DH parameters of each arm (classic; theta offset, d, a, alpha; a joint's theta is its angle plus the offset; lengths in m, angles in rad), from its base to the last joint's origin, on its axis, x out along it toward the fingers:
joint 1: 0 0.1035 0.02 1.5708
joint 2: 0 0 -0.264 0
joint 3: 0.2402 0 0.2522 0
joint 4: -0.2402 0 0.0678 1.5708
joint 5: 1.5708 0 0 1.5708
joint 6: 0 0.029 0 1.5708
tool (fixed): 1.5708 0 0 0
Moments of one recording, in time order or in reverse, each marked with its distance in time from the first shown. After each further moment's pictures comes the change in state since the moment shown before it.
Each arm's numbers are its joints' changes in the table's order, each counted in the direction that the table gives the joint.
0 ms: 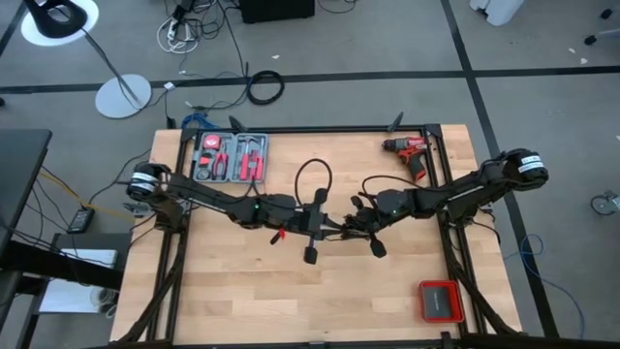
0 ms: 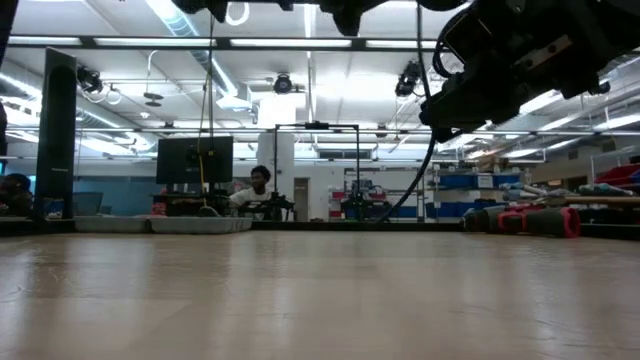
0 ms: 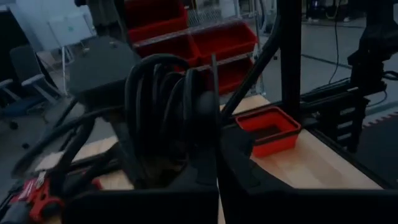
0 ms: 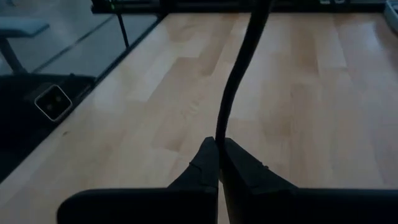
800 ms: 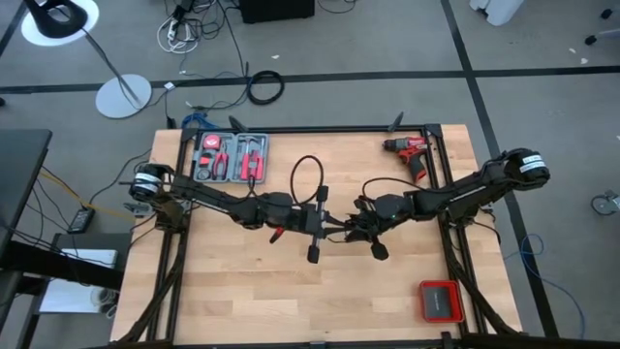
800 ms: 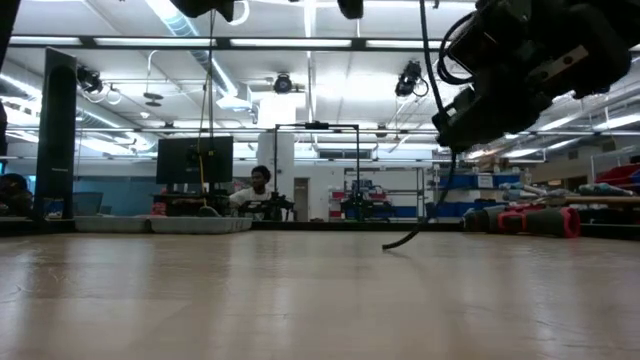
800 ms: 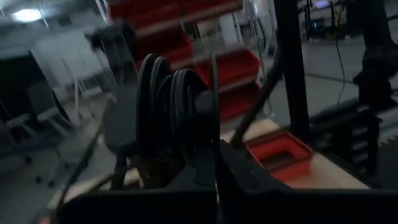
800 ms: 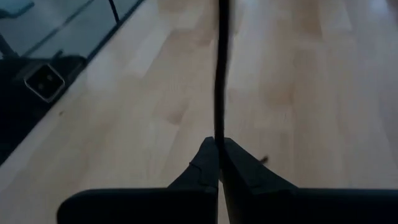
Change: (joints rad) left arm 0.000 -0.022 0.002 0.142 0.009 0.073; right arm 0.032 0.012 0.010 -0.131 0.054 0.040
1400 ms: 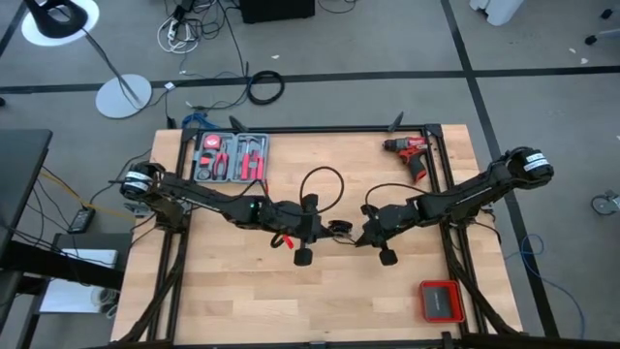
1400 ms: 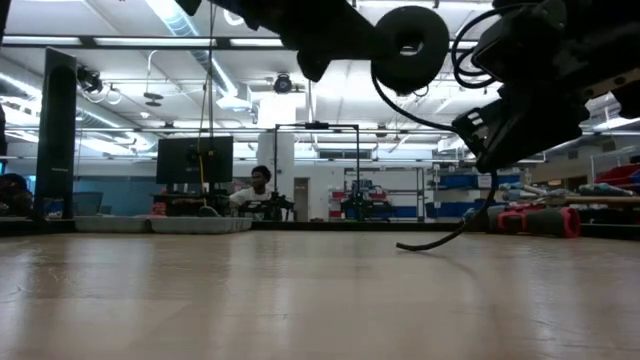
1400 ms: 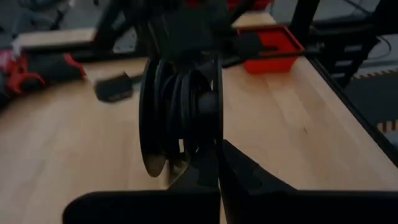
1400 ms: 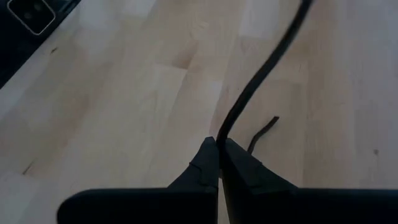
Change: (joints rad) left arm -0.024 0.077 0.000 -0.566 -0.074 -0.303; right arm 0.088 0.043 -0.001 -0.191 0.094 -0.049
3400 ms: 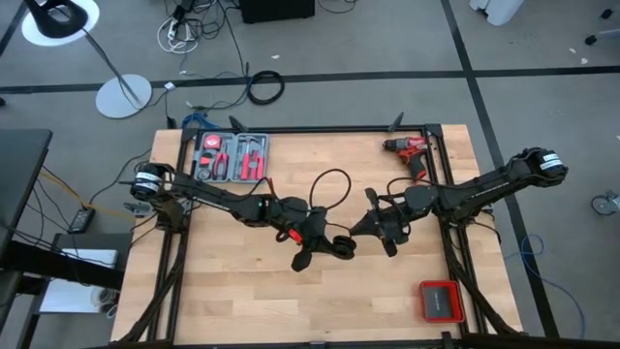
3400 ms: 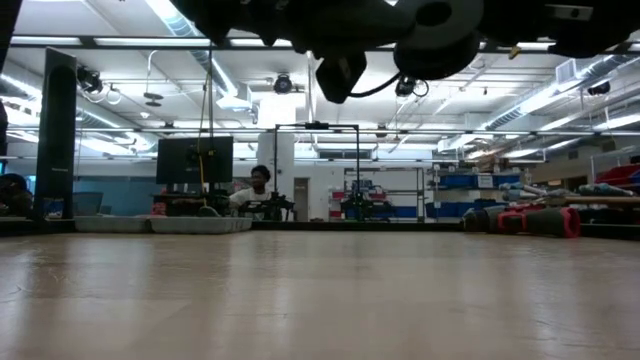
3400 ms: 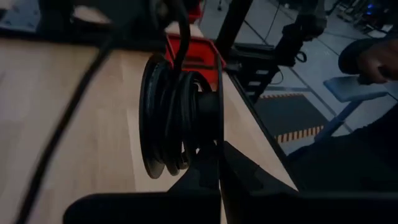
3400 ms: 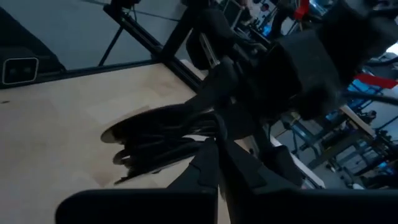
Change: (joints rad) left arm 0.049 -0.079 -0.002 0.137 0.375 -0.196; right arm -0.031 0.200 0.001 0.328 -0.021 -0.655
